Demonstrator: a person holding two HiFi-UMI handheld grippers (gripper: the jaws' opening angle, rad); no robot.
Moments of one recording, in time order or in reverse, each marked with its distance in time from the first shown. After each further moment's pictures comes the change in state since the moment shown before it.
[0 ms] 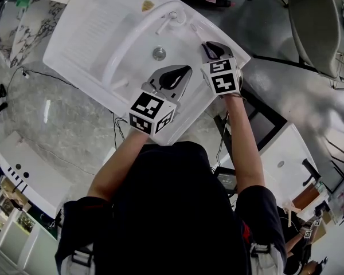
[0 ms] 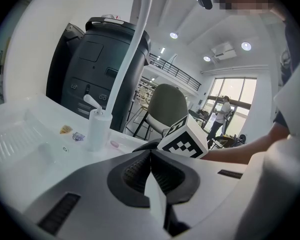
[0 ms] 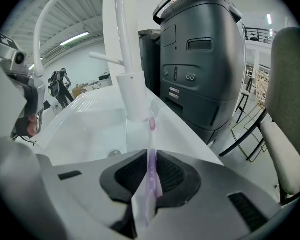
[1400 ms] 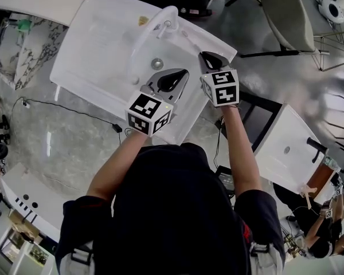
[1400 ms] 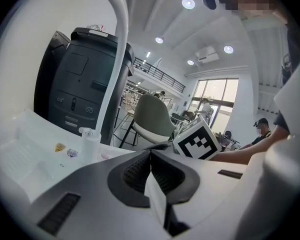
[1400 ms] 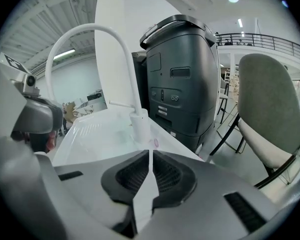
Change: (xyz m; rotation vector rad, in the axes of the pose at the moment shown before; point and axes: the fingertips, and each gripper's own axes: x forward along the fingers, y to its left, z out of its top) left arm -0.048 -0.030 0.031 0.102 -0.042 -0.144; right arm -0.087 0.023 0.033 0.164 -0.157 -0.130
